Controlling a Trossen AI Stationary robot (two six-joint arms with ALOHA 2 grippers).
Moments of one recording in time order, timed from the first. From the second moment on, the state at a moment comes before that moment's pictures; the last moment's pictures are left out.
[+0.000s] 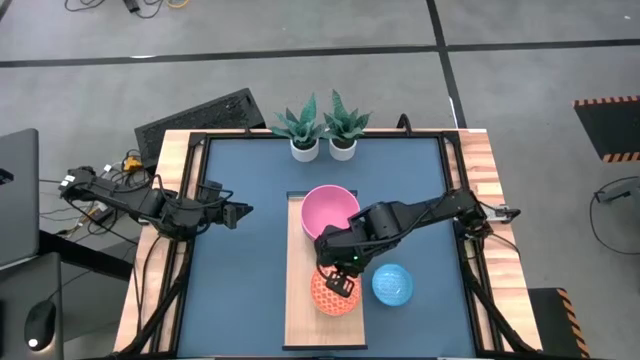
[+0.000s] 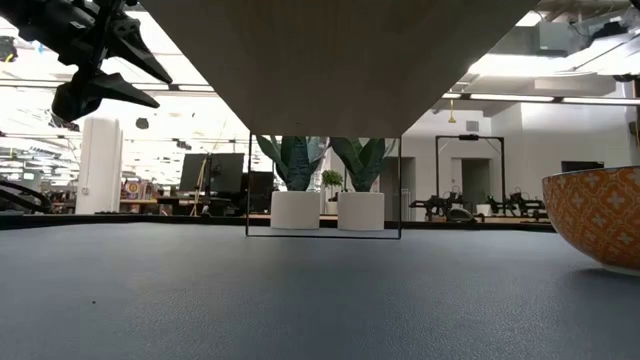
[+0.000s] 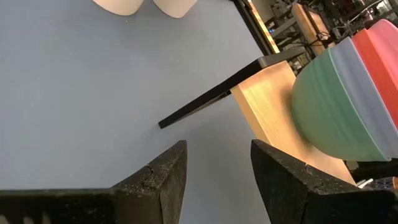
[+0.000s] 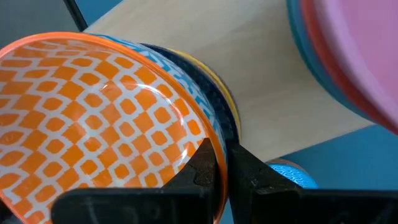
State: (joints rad) left arm -0.29 0.56 0.49 -0.44 -0.59 -1.19; right arm 0.34 2.07 2.35 -1.50 -0.09 0.84
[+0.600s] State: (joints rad) left arm -0.29 0.56 0.49 -0.44 -0.60 -1.19; right arm 0.32 2.06 2.35 -1.52 -0.10 0.79
